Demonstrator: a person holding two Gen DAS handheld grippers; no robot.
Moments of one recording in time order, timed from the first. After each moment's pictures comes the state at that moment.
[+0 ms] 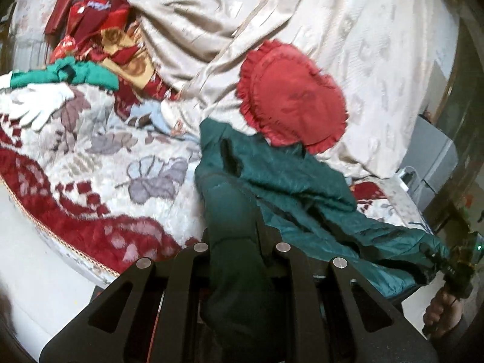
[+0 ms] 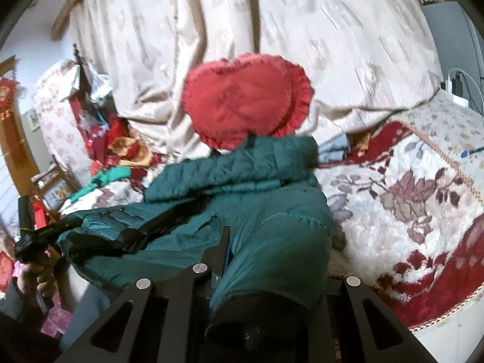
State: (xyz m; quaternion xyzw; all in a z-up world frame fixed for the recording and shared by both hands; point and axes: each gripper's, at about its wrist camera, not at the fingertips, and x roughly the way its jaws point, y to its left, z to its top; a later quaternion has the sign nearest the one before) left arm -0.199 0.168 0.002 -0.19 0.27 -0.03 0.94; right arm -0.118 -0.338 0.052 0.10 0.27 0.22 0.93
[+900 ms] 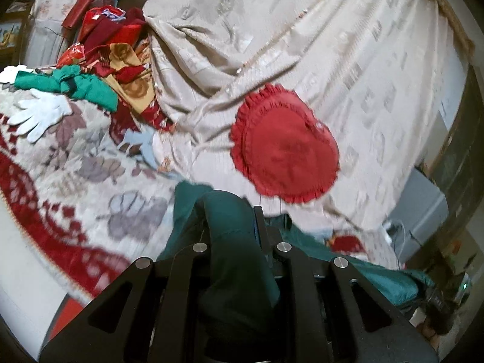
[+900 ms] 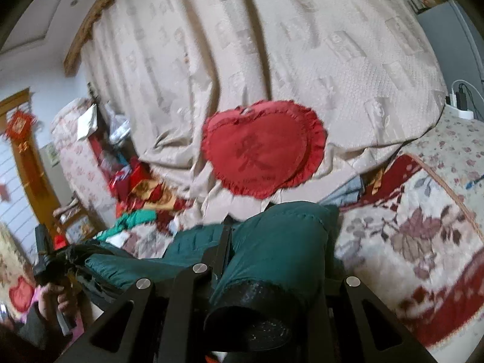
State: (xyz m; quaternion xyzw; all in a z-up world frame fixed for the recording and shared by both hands) left arm -0.152 0.175 0.067 -0.29 0.20 0.00 0.94; right arm -0.106 -0.351 0.118 0.16 0.20 0.23 0.94
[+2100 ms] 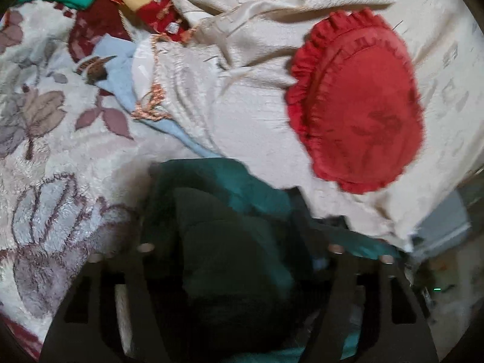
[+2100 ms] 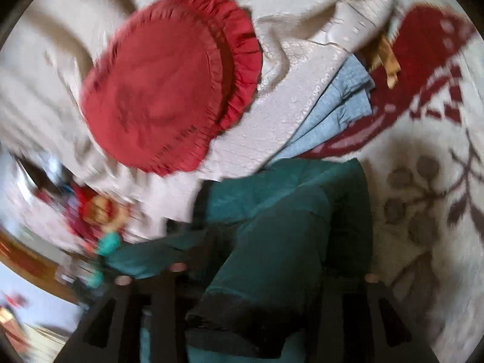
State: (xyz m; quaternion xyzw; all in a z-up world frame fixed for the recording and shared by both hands) left arm 0.085 0.210 -0.045 -0.37 0.37 -0.02 0.85; right arm 0.171 -0.344 -0.017 0.36 0.42 0.20 0.81
